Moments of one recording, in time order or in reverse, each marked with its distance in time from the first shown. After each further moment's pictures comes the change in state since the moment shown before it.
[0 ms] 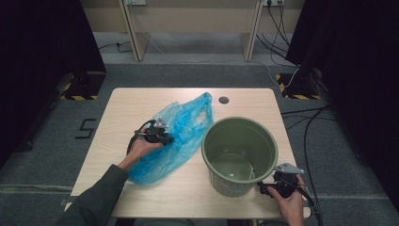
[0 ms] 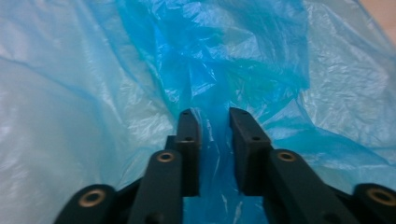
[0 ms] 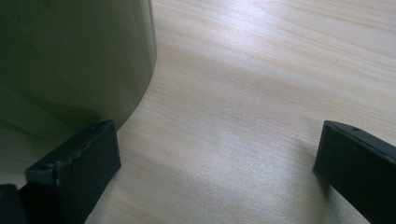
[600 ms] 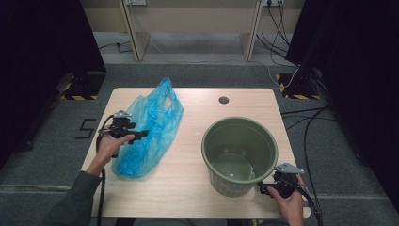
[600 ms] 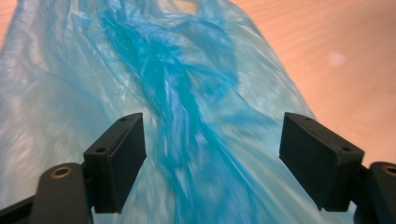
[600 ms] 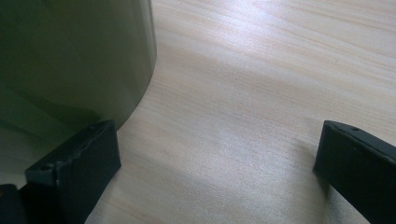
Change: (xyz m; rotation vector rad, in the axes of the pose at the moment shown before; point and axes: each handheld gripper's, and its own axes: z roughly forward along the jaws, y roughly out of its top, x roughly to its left) left arm 0.049 -0.032 -0.088 -0.097 0.061 -0.296; right arm 0.000 0.000 0.000 0.000 0.000 0.000
